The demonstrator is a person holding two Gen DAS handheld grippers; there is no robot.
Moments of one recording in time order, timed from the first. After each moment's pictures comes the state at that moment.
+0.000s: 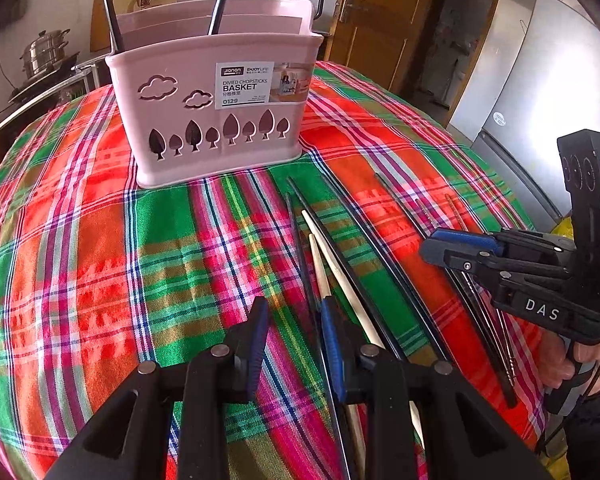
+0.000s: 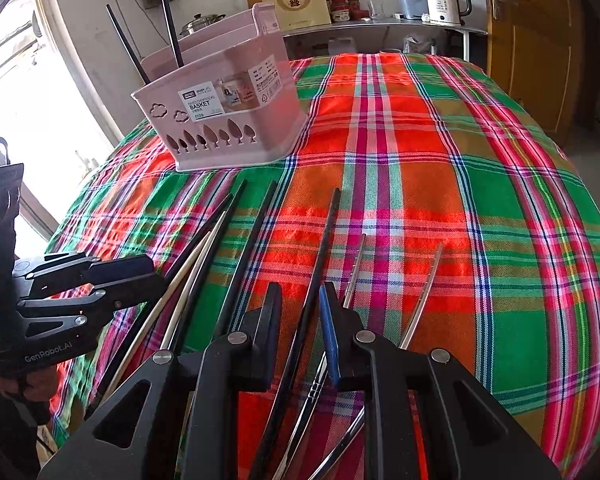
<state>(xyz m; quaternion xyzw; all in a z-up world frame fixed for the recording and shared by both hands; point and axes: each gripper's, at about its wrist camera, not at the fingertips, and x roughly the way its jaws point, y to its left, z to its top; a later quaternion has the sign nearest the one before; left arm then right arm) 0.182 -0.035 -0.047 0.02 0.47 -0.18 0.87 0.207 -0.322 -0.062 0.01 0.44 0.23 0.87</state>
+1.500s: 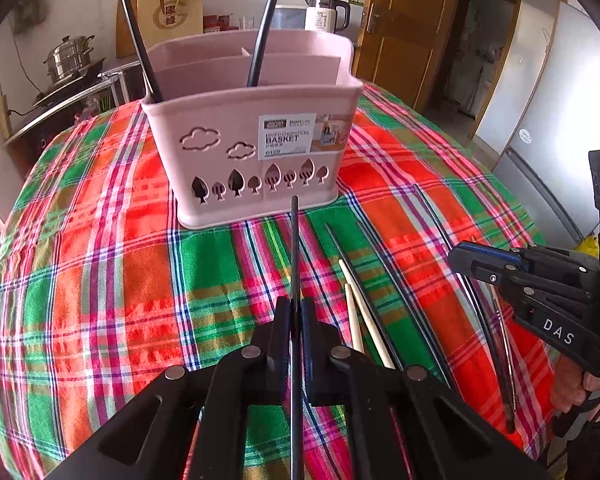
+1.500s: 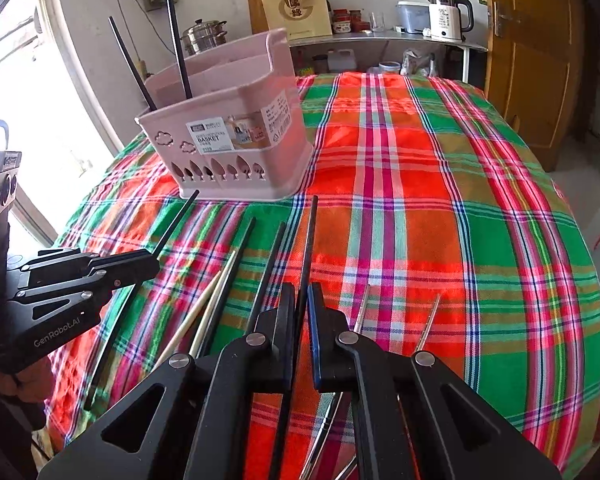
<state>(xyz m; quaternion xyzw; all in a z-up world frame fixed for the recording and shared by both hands) 0.206 -0.022 -0.011 0.02 0.45 -0.13 0.88 0.216 -0.306 -0.027 0.00 0.41 0.22 0.88</state>
